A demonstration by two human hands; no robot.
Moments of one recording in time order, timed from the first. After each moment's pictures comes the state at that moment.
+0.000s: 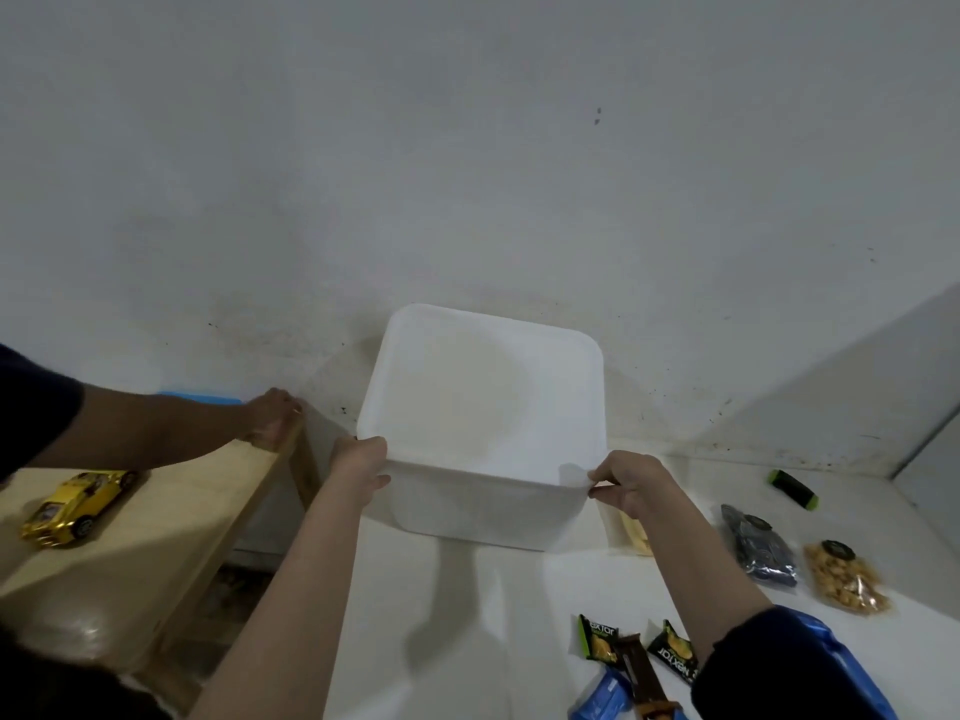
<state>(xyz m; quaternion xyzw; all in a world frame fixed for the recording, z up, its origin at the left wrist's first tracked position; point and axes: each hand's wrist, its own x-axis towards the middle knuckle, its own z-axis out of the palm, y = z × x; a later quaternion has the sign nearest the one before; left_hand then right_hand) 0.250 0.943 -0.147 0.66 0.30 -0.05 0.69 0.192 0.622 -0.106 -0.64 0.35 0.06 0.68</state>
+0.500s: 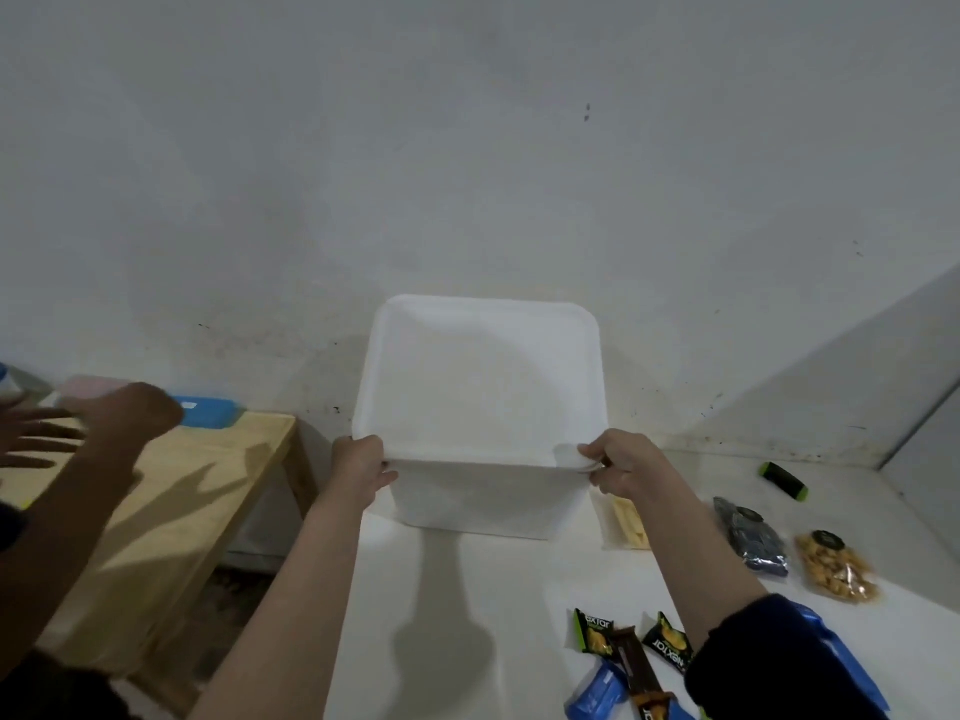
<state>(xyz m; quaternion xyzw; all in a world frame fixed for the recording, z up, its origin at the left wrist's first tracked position) 0.247 0.936 -0.151 0.60 0.28 -0.05 0.75 0.188 0.626 -0.081 -0.65 0.32 0.08 0.68</state>
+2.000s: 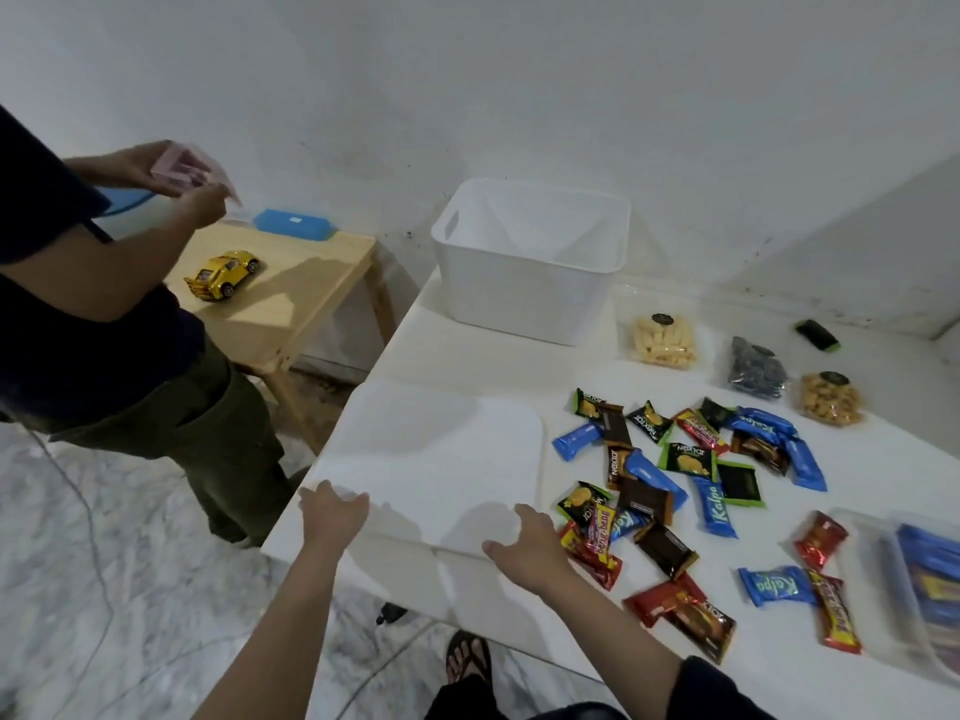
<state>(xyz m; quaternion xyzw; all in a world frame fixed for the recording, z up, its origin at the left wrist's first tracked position) -0.140 0.947 -0.257 0.83 0.42 -0.08 0.37 -0.149 0.697 -0.231 -0.86 0.07 0.30 0.40</state>
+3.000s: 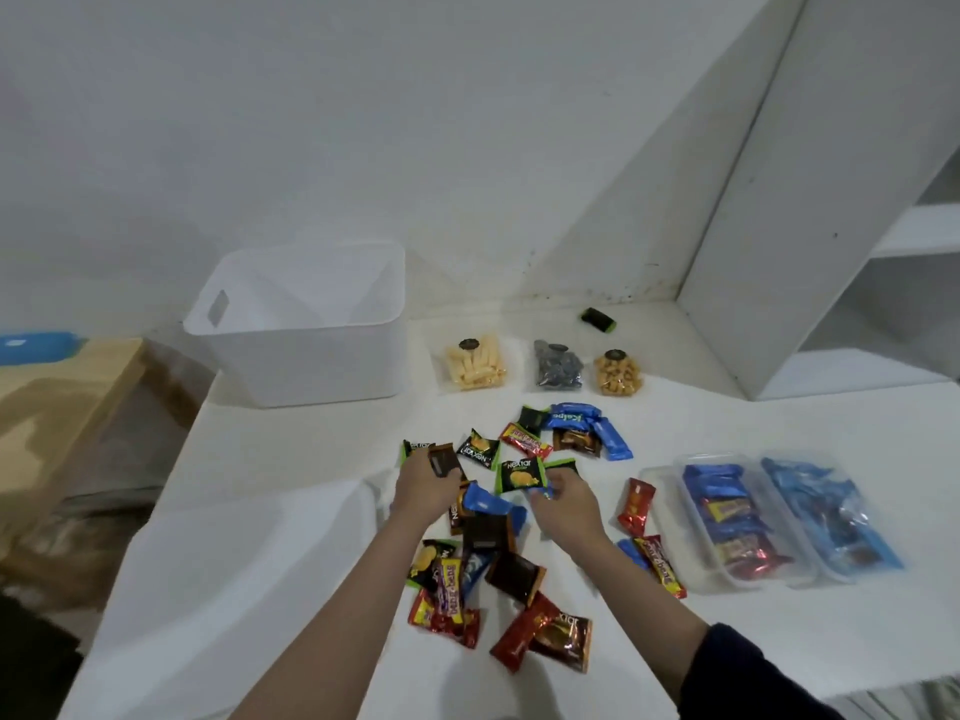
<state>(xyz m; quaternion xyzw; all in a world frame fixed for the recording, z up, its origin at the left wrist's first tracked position) -0.017 0.654 -0.205 0.89 0.07 -0.18 0.41 -0.096 0.489 -0.207 -0.82 0.29 0.05 0.49</state>
